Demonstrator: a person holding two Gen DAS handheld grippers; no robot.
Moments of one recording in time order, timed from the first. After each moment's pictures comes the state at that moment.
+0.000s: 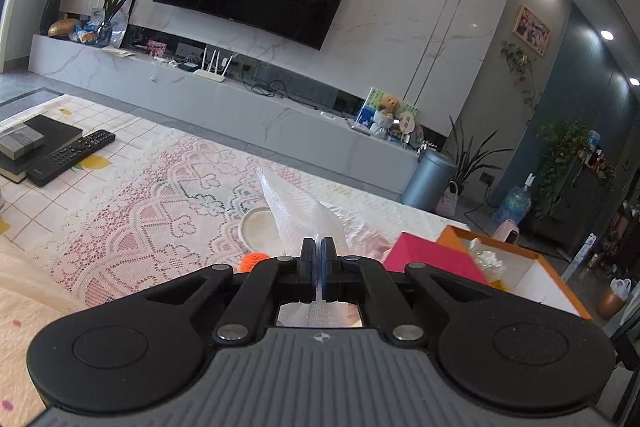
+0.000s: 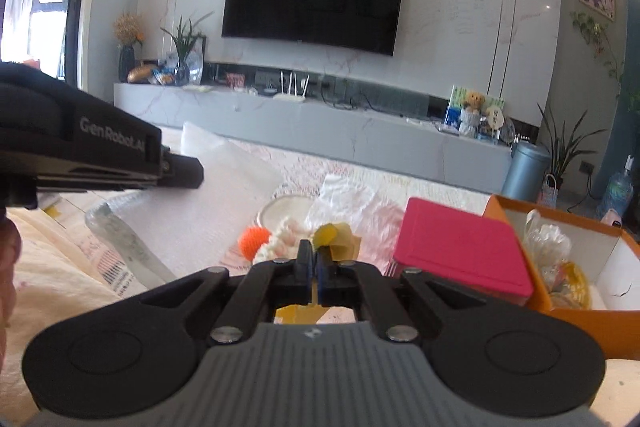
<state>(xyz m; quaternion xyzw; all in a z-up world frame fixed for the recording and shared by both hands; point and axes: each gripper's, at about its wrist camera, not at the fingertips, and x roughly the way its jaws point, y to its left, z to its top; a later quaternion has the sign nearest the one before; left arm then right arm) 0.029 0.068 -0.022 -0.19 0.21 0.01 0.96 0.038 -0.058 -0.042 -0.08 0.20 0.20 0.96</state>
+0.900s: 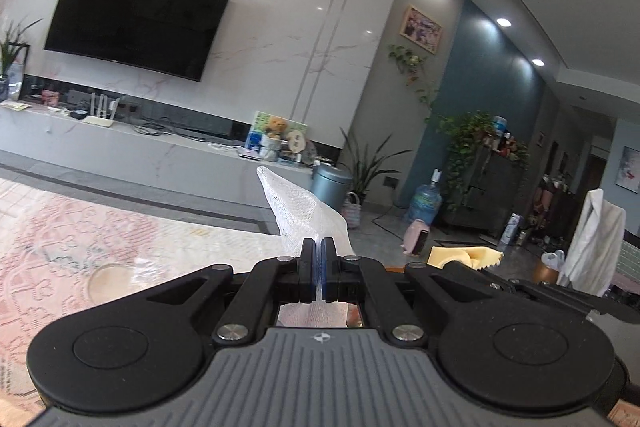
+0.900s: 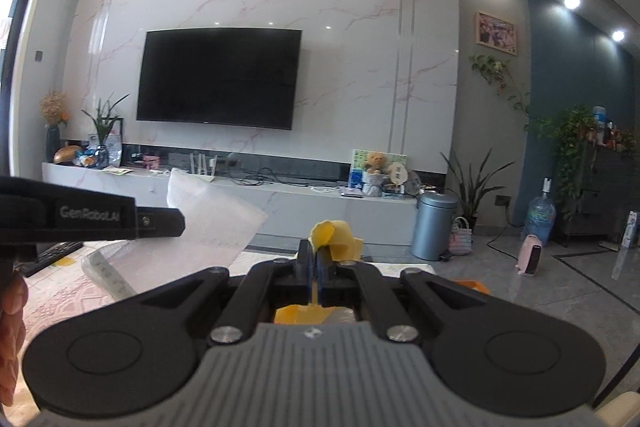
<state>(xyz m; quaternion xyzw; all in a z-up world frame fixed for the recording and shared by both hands) 0.065 -0.060 0.037 -0.14 0.15 -0.14 0.97 0.016 -0.225 0.059 -0.04 0.10 0.07 0.99</state>
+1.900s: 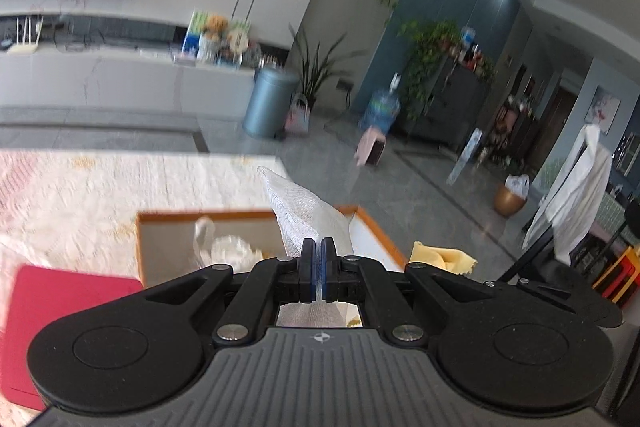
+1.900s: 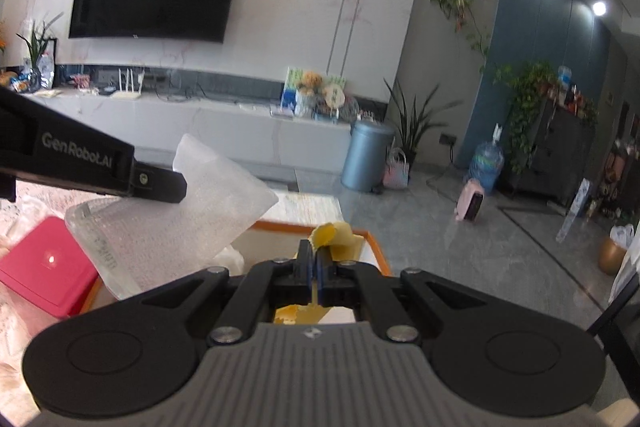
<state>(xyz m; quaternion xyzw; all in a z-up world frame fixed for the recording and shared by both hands) 0.202 -0.170 -0.005 -0.12 0.30 -0.22 0.92 0.153 -0.347 0.014 -0.08 0.24 -0.01 0.97</state>
